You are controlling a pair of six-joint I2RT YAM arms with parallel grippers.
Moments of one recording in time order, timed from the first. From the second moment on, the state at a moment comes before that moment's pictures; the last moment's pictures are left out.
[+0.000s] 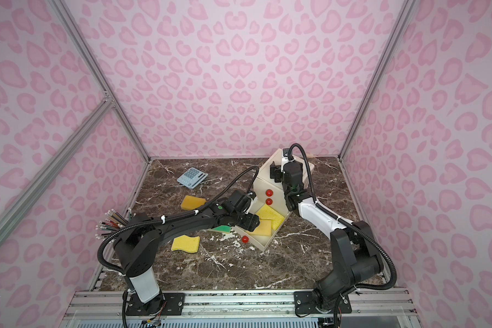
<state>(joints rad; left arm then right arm) -0.86 1.82 1.26 -0.40 0.09 -0.33 0.34 1.59 1.02 0.31 0.31 0.04</state>
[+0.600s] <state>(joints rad) -0.84 1.93 1.30 -0.45 0.08 -0.40 0.33 1.62 1.04 0.33 0.30 0.04</state>
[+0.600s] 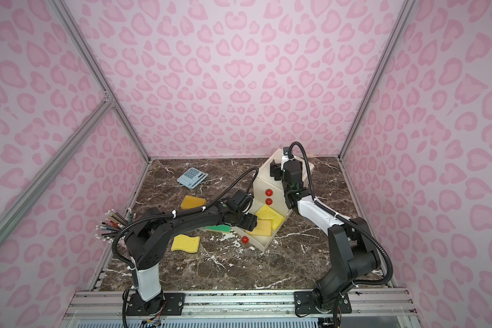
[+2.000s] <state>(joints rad) -0.81 1.73 1.34 -0.56 -0.05 -0.24 0.33 1.63 1.04 0.34 0.30 0.04</state>
